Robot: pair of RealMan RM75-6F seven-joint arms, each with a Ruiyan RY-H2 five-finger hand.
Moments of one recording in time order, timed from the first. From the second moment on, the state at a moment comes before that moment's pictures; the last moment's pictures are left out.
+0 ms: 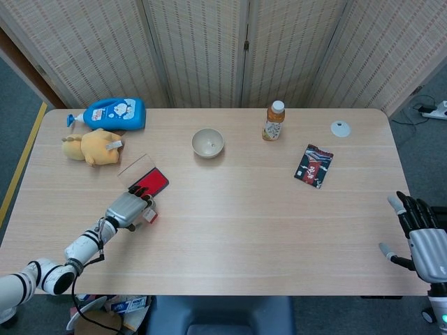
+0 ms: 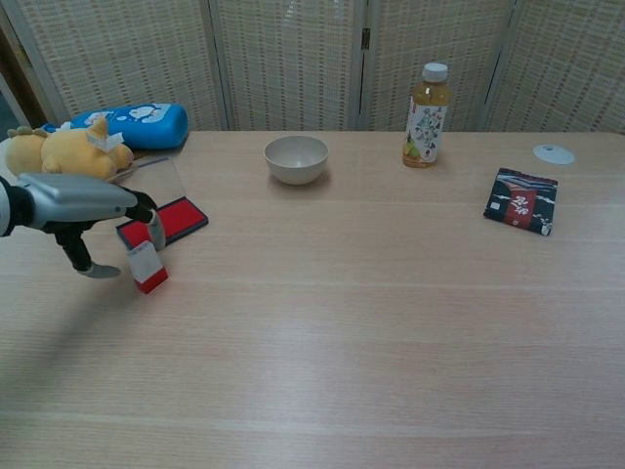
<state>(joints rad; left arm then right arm) -0.82 -1.36 -0.03 -1.36 1.23 0.64 0.21 0.05 -1.05 0.03 -1.60 -1.59 1.53 0.11</state>
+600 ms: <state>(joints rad) -0.83 -1.38 -0.02 -1.34 1.20 0.65 0.24 0.05 -1.04 0.03 -1.60 -1.59 1.54 0.11</state>
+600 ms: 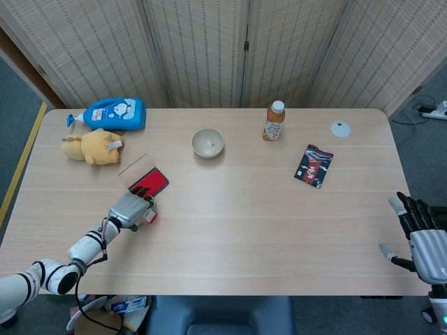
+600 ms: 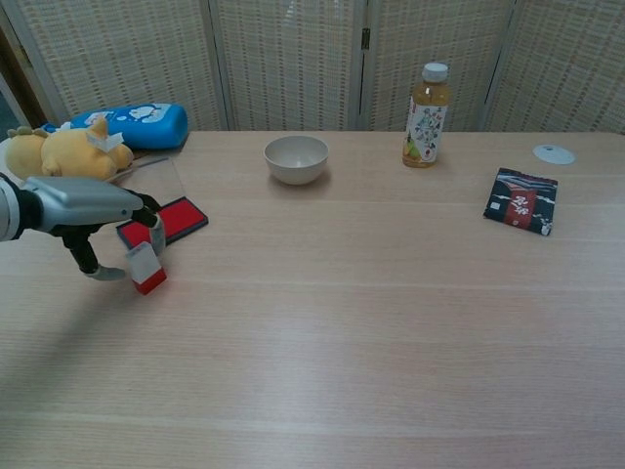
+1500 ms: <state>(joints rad) -0.82 -1.37 -0.02 -1.35 1.21 0.67 0.22 0.05 -1.05 0.03 -1.60 -1.59 1.54 0.10</state>
